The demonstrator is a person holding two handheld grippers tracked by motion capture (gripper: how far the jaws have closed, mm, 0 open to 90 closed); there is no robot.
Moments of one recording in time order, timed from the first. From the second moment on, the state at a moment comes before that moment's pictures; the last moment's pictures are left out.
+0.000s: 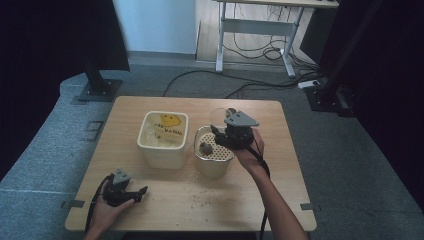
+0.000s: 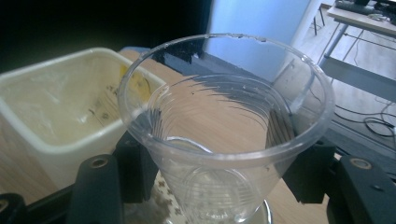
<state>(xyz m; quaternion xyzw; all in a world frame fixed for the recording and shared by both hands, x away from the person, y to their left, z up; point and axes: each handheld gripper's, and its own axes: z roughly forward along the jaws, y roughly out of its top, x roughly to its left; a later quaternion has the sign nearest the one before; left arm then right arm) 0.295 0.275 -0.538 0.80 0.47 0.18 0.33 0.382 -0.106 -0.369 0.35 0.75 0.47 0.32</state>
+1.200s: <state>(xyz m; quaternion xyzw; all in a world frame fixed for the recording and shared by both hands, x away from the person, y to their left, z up) 0.293 0.276 -0.536 0.80 0.47 0.18 0.33 0.400 -0.031 -0.377 0.33 0.75 0.51 0.25</state>
